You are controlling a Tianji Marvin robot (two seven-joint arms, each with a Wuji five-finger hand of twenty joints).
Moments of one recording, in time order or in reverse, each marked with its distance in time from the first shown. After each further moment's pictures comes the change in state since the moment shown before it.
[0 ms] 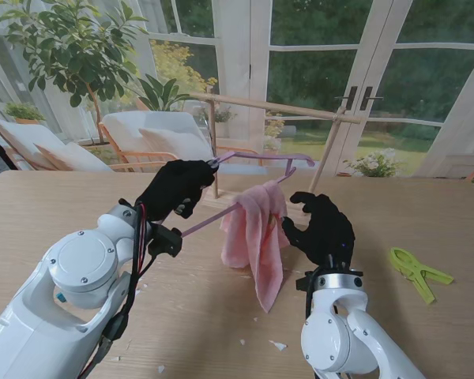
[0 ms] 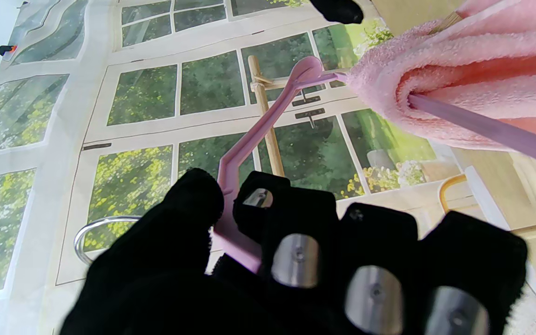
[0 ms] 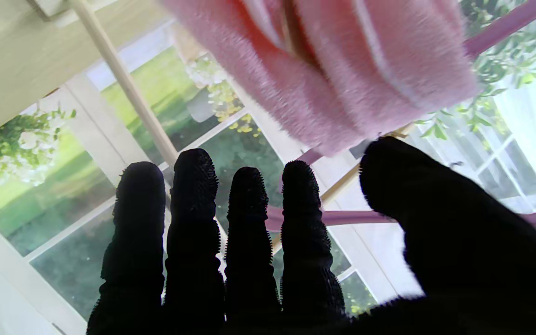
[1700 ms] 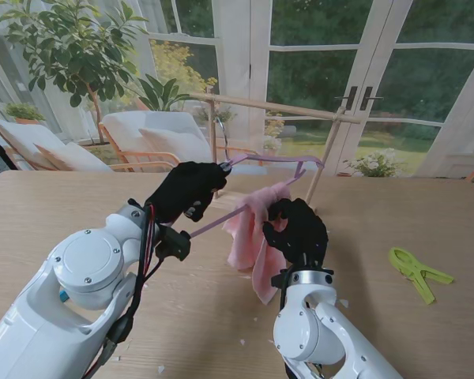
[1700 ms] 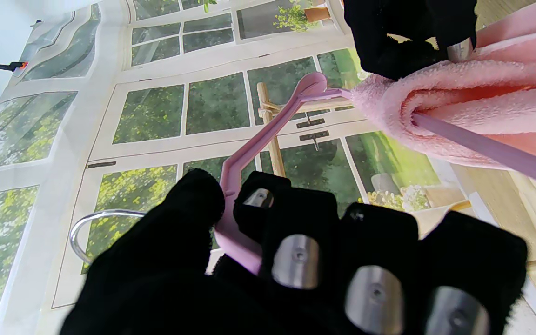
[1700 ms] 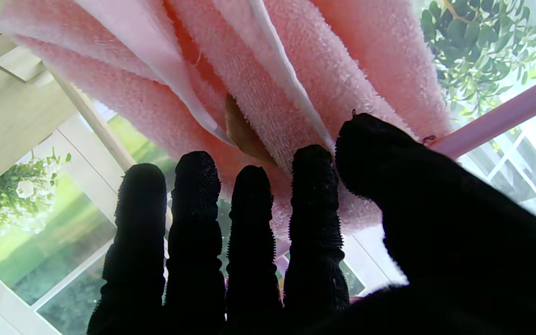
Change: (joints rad) left arm -0.013 -0.002 0.032 -0.022 -0.020 0.032 -0.021; right arm 0.131 -0.055 -0.127 0.171 0.115 0.010 -0.116; left_hand 0.000 0.000 0.009 0.000 0.000 0.006 -0.002 0.003 0.000 0.004 0.004 0.000 0.000 0.004 0.000 0.000 0.000 0.001 0.000 0.001; right_hand 0.117 -0.144 0.068 -0.087 0.109 -0.104 0.464 0.180 0.036 -0.030 0.112 0.102 0.000 -0.011 0.084 0.022 -0.017 -0.013 -0.002 0.000
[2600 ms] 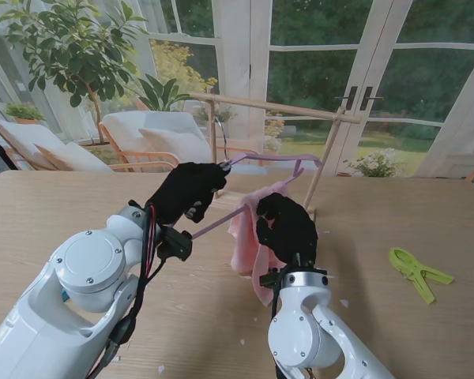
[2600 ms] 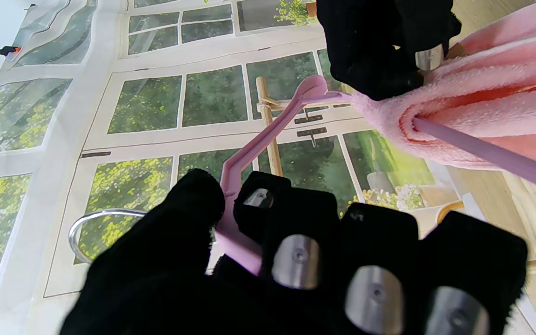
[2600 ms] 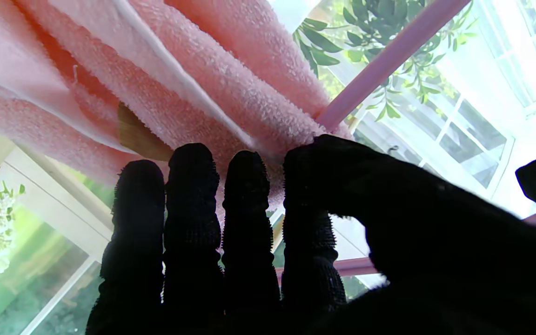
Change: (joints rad) left arm 0.006 -0.011 0.005 -0.011 -0.020 0.028 0.036; right arm -0.024 -0.015 -0.012 -0.067 0.065 -0.093 -0.008; left_hand 0.000 0.000 0.000 0.000 0.000 0.000 0.000 0.001 0.000 0.000 0.001 0.000 0.000 0.000 0.000 0.000 0.000 0.000 0.000 0.000; right_hand 0.013 0.017 0.154 0.085 -0.039 0.082 -0.055 -0.057 0.177 0.049 -0.021 -0.060 0.126 0.024 0.045 -0.013 0.041 0.015 0.023 0.000
